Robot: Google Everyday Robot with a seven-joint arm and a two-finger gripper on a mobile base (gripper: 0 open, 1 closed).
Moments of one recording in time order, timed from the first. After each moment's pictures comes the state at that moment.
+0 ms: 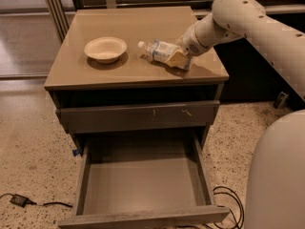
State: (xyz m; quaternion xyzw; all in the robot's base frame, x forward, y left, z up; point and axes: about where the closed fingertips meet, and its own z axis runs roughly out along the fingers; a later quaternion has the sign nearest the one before) arm 0.761 -0.089 0.839 -0.54 0.75 0.07 0.38
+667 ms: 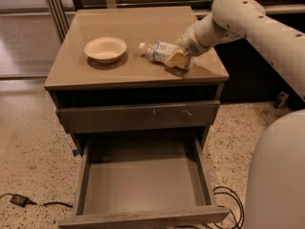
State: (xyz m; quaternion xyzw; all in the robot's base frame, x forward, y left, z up) arm 0.761 -0.089 0.839 -0.54 0.75 0.07 0.38
